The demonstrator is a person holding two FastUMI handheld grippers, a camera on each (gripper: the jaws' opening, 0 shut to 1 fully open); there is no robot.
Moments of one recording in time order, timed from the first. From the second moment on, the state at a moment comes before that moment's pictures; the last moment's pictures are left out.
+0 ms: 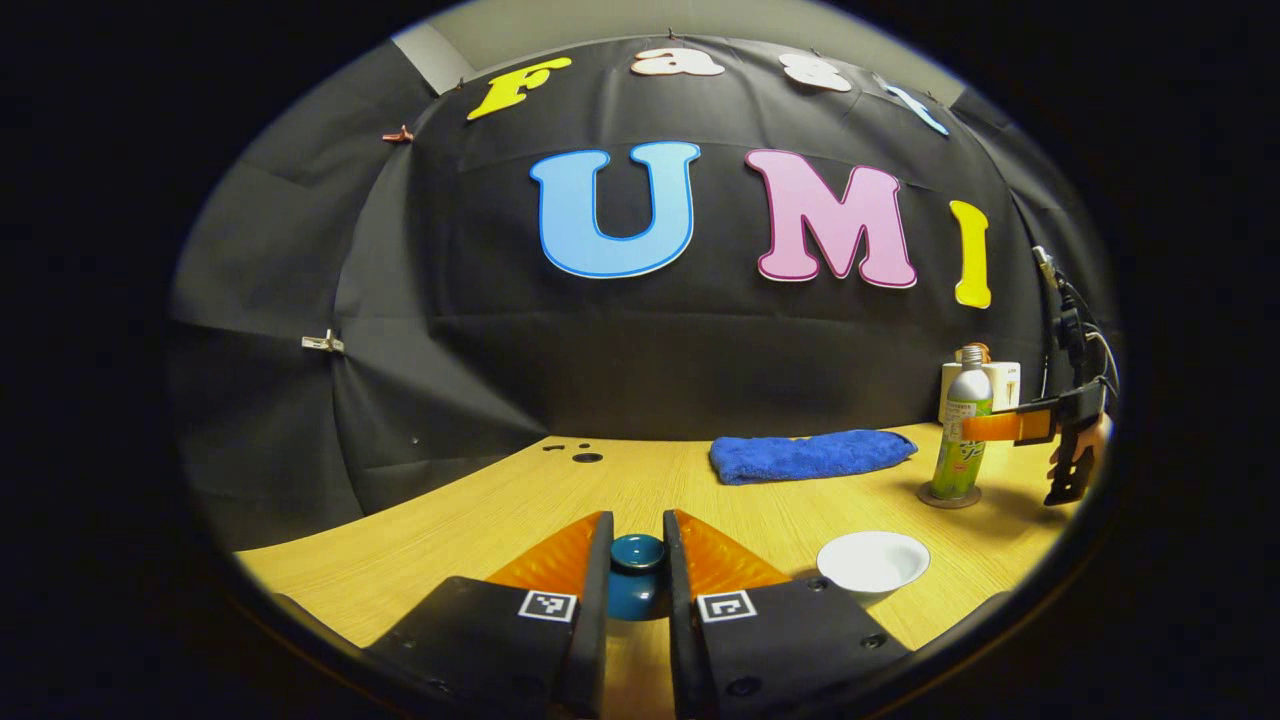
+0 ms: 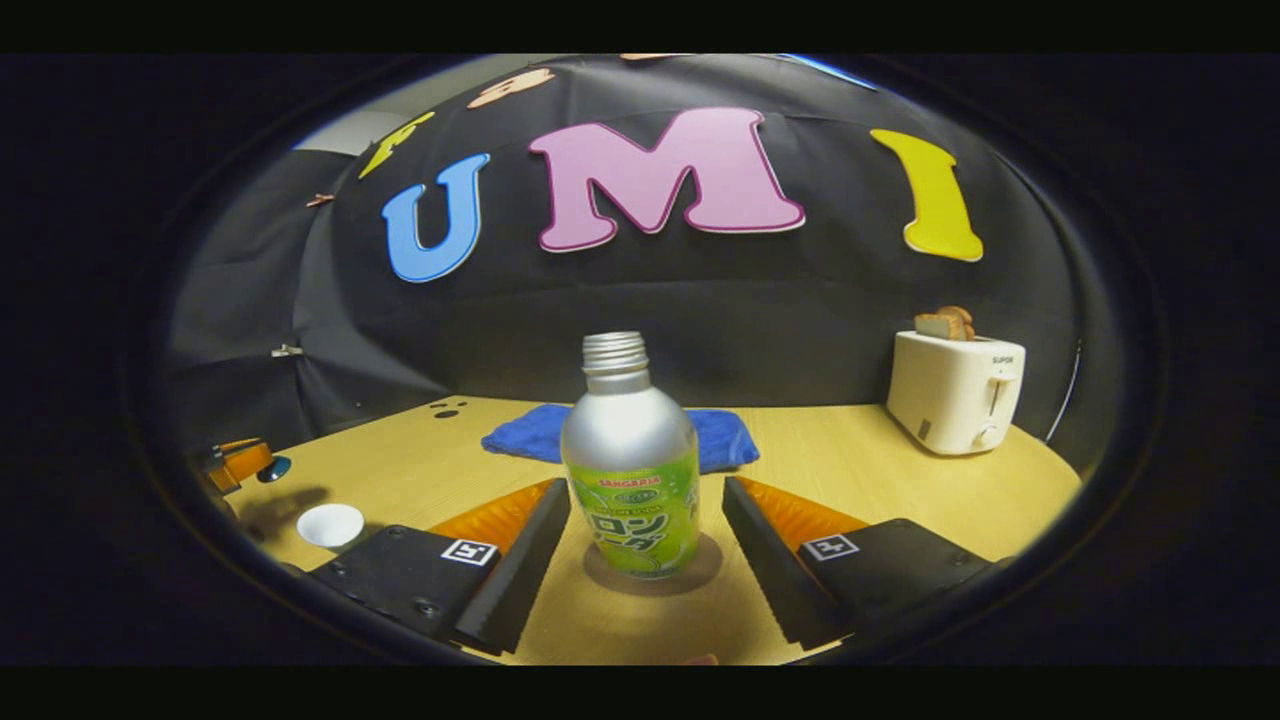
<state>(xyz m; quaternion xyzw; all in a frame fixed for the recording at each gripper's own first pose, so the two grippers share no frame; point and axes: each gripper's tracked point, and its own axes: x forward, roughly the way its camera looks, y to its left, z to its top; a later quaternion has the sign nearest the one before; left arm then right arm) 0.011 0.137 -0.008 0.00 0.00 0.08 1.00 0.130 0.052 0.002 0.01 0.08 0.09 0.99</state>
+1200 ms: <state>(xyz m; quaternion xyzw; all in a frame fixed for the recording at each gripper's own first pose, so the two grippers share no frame) 0.025 -0.016 -0.006 0.01 0.00 -0.11 0.99 0.024 0.063 0.000 0.00 0.01 0.12 0.99</state>
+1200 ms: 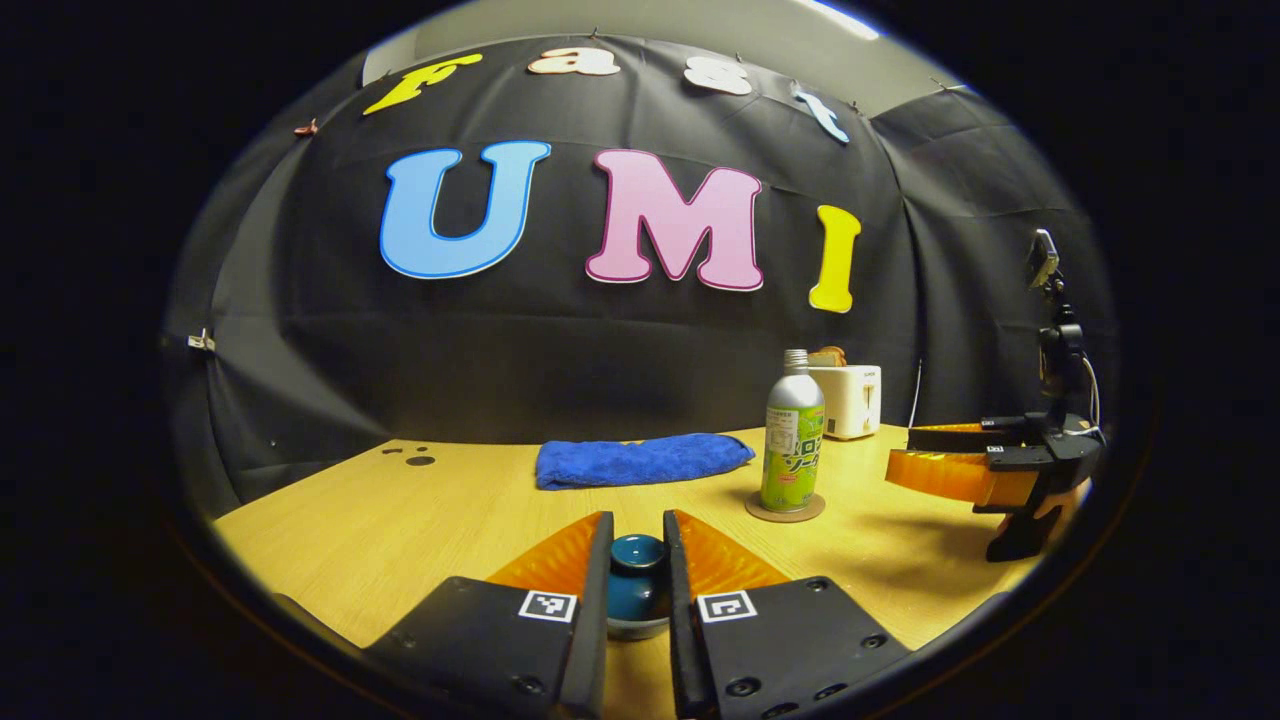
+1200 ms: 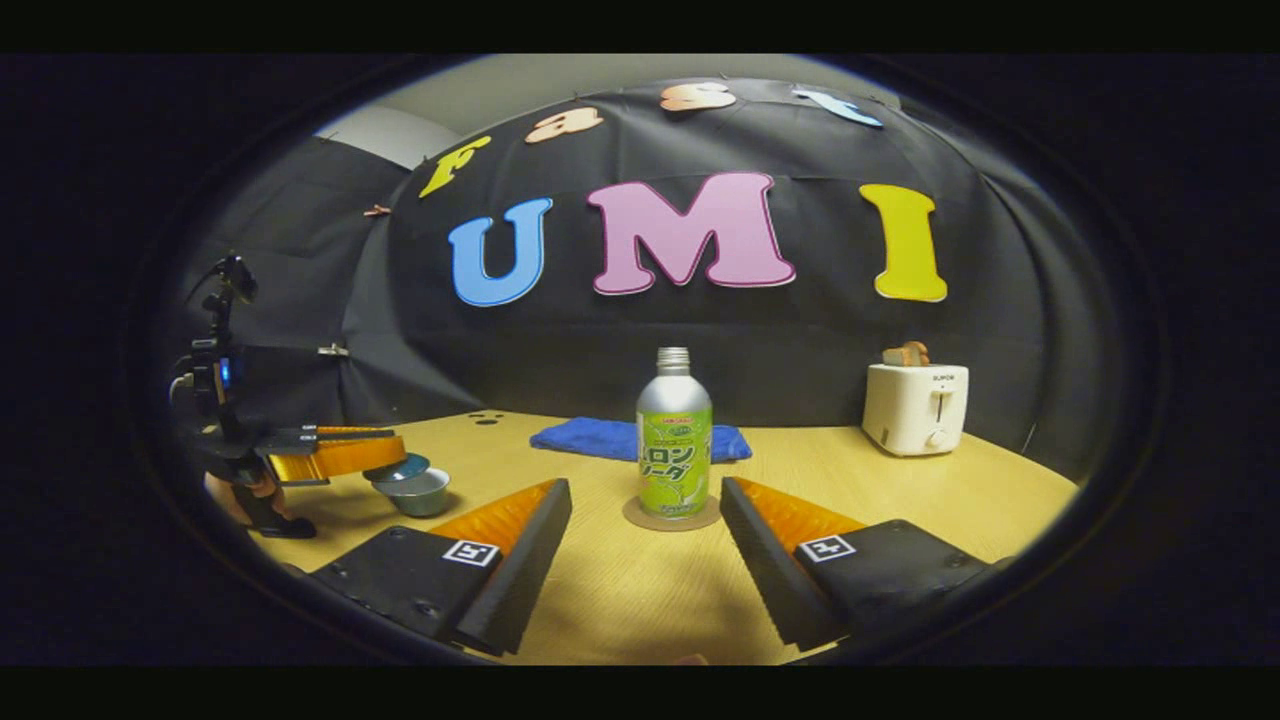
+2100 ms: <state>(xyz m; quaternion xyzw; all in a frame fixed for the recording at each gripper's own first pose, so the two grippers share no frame) 0.041 -0.011 -0.026 0.02 0.07 -0.09 0.99 0.027 0.066 -0.001 0.00 0.01 0.13 0.99</state>
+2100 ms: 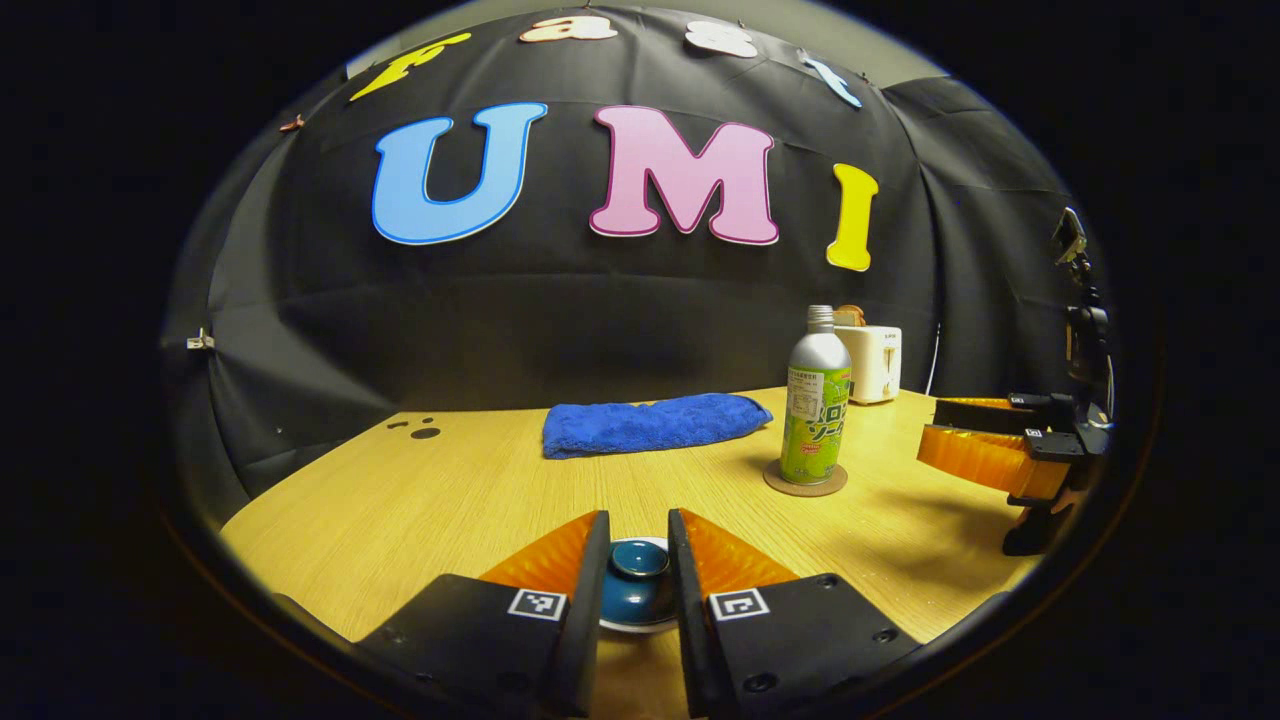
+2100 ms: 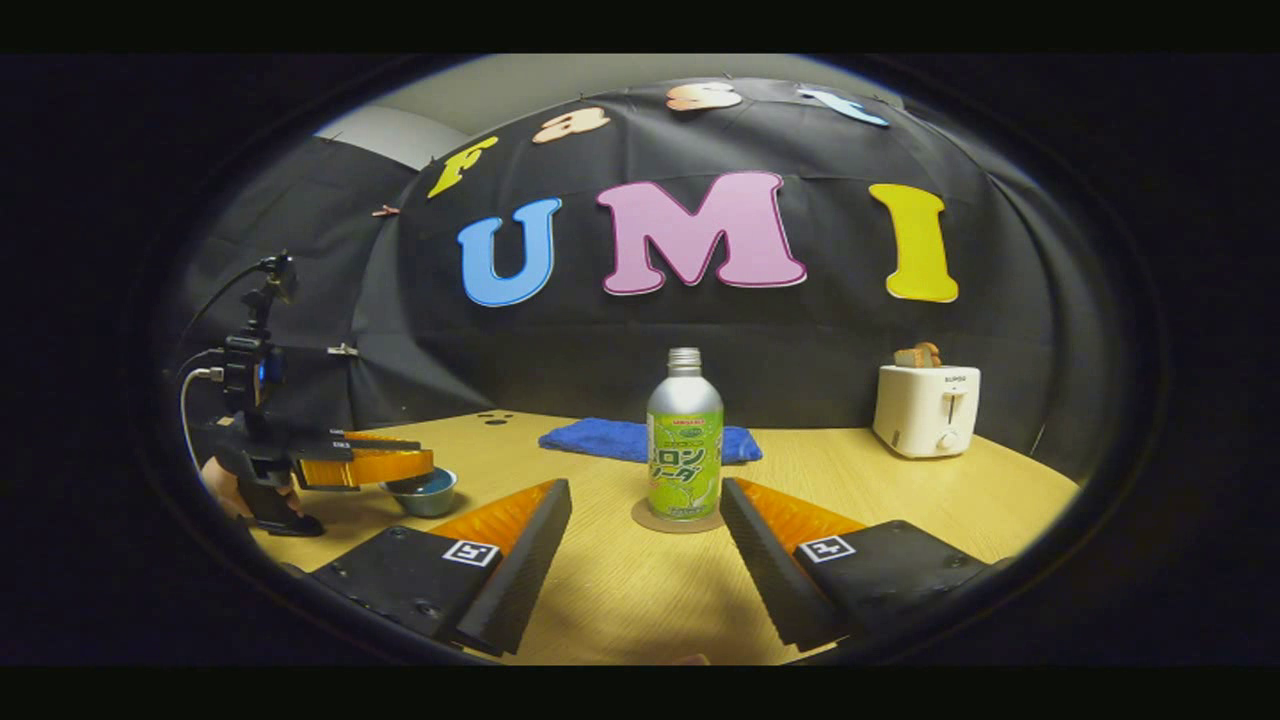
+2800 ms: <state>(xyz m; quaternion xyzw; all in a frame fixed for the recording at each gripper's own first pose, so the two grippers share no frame) 0.015 -0.003 -0.006 0.00 0.00 -0.03 1.00 0.021 0.064 -0.001 0.00 0.01 0.11 0.99</state>
